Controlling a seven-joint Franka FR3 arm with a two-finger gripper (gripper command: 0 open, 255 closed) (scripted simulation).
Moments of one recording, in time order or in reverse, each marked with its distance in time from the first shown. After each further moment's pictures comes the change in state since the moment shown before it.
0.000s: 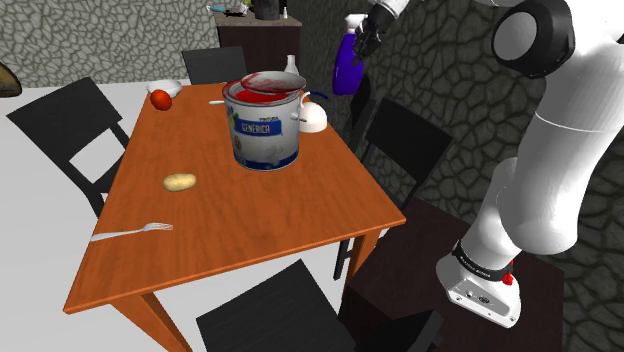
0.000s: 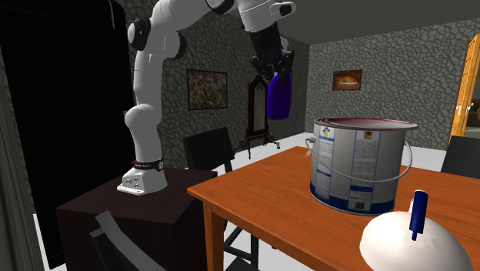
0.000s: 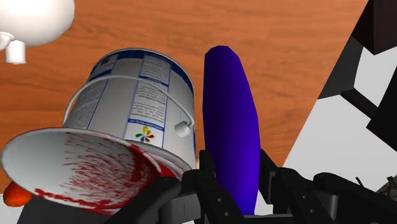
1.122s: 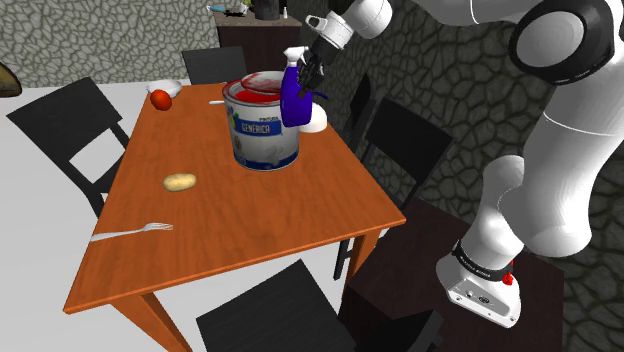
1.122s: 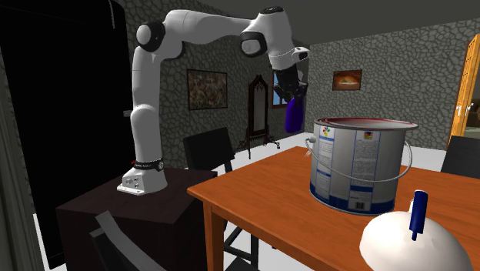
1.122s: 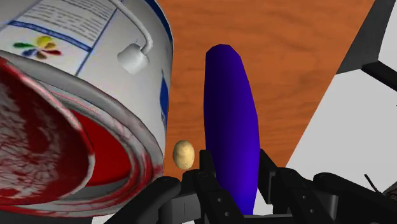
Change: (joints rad) arm 0.254 -0.046 0.170 -0.241 -0.025 0.406 0.220
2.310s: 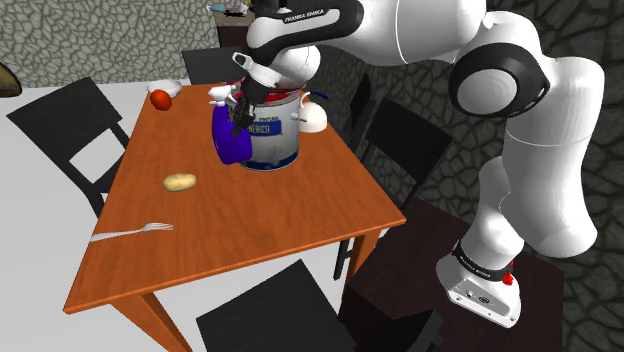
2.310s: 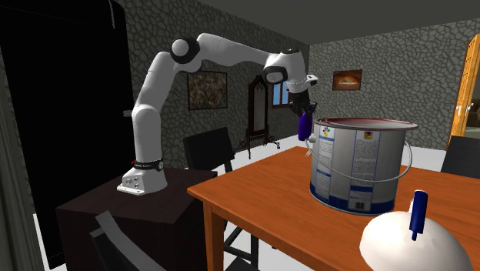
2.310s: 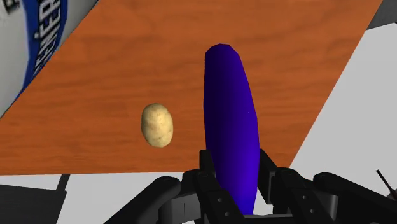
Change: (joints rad) arm 0.129 0.310 0.164 0.172 0.159 0.218 0.177
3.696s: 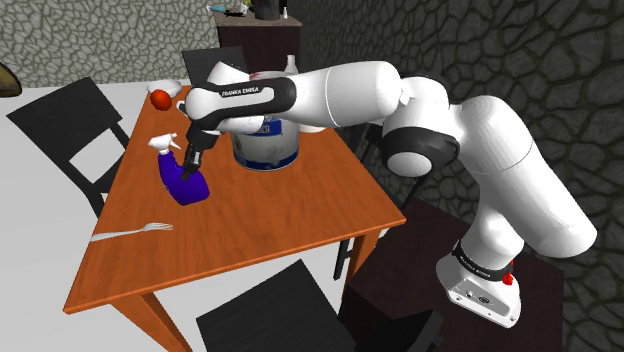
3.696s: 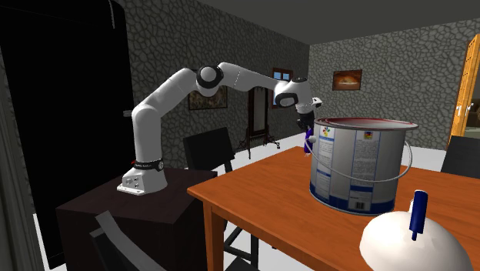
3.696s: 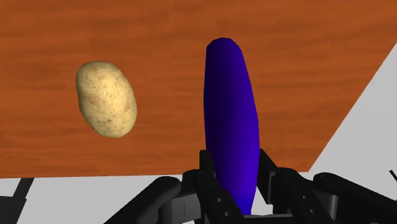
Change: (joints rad) arm 0.001 0.435 0.117 0.429 0.081 0.083 0.173
